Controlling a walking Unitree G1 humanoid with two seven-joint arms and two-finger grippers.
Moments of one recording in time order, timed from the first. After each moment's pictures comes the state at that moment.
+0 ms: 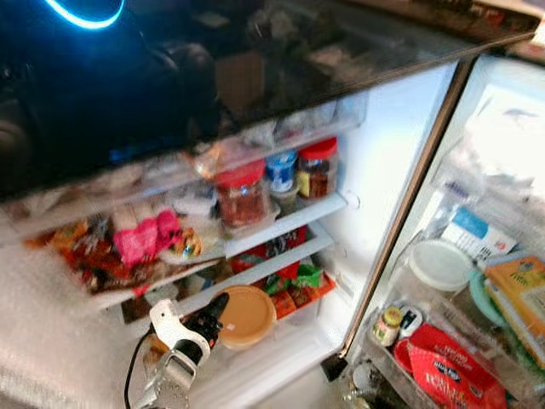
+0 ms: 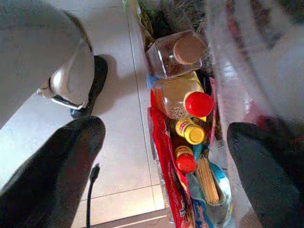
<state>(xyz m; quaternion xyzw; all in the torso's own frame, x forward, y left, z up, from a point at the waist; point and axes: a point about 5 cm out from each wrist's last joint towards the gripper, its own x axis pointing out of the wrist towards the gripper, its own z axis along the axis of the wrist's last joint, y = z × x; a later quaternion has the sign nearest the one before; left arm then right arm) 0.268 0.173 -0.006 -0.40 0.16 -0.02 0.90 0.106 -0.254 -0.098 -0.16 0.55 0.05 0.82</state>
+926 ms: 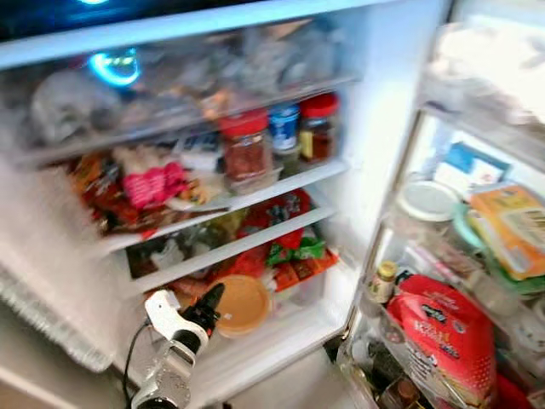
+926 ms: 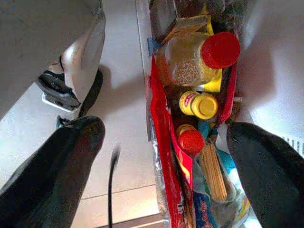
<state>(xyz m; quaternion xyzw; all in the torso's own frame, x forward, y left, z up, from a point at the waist) 0.279 0.178 0.003 -0.39 0.13 0.00 0.91 0.104 -0.256 -0.097 -0.17 0.55 0.05 0.82</state>
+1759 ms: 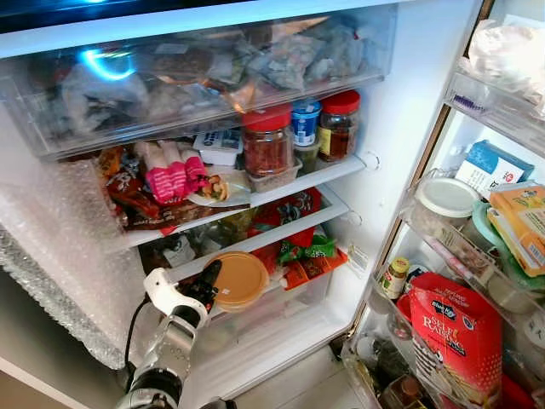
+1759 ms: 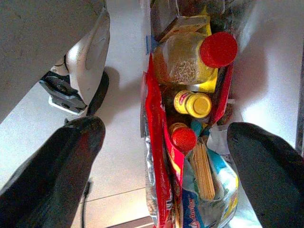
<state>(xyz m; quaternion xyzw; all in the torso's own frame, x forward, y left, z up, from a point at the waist) 0.309 0.175 0.025 -0.40 0.11 -0.02 0.91 0.104 -0.257 -0.097 -0.17 0.55 0.04 0.82</state>
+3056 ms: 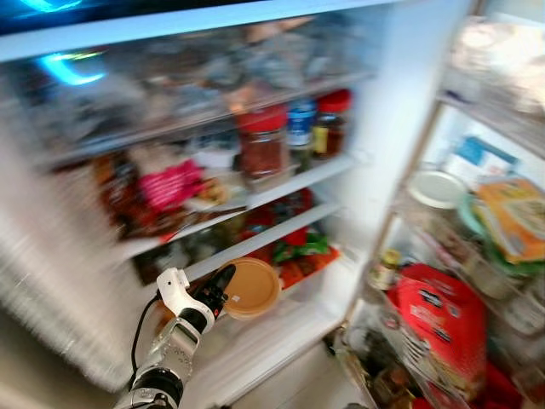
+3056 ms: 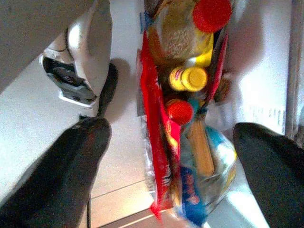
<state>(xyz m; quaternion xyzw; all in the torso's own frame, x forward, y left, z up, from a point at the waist) 0.307 0.167 0.022 -0.38 0.12 -0.08 0.91 0.105 -0.256 -0.098 -0.18 0.55 0.03 0.81</state>
